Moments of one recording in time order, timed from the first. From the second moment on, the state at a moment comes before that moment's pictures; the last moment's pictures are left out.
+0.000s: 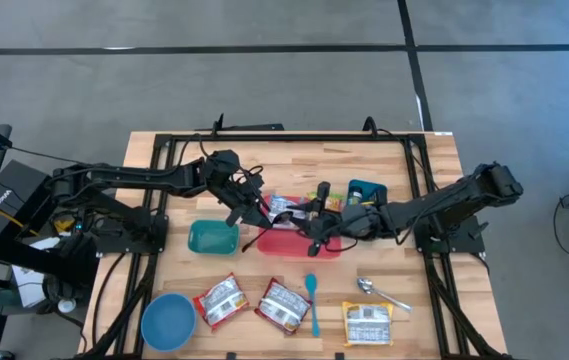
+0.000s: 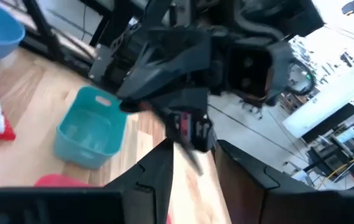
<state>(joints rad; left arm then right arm) 0.20 1.35 0.85 0.13 0.78 -0.62 0.24 1.49 0.91 0.40 0.52 -0.54</state>
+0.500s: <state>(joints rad) 0.20 1.35 0.85 0.13 0.78 -0.62 0.25 1.49 0.91 0.40 0.52 -0.54</state>
